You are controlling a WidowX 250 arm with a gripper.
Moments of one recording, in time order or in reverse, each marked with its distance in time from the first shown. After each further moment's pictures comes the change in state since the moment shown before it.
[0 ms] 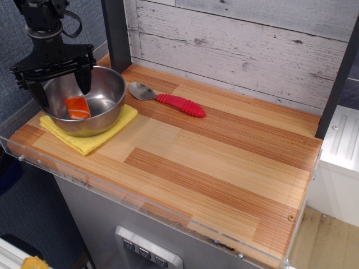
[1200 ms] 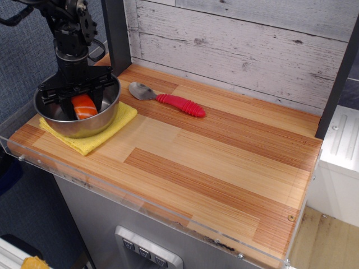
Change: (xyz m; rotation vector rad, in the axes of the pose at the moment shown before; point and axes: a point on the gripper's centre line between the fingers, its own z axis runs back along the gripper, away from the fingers) arm -0.003 -0.023 -0.042 0.042 0.016 0.019
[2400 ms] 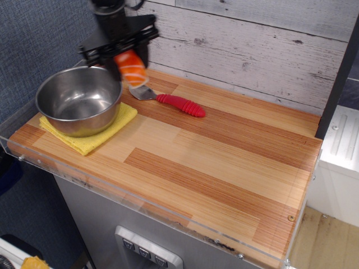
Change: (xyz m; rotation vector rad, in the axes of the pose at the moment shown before) arm -0.033 -0.068 0.091 -0.270 -0.054 -0.049
